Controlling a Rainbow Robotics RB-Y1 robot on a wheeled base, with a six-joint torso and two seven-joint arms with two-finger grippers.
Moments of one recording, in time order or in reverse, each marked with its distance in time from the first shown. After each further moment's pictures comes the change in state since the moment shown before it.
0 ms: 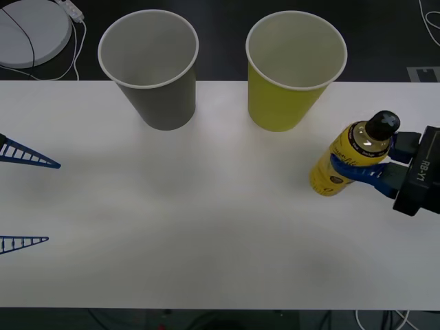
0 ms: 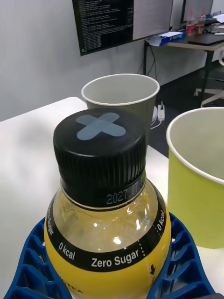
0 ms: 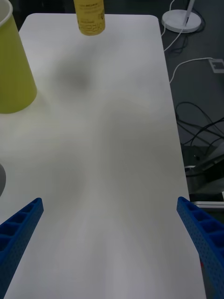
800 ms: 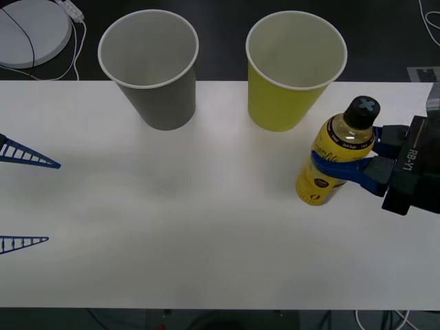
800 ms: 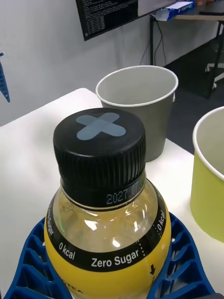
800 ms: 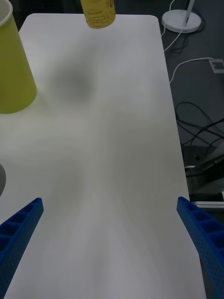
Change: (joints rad) right arm -0.032 -0.010 -0.091 -0.235 0.522 -0.003 -0.753; left arm 0.000 0.000 0.000 0.000 0.000 0.000 0.000
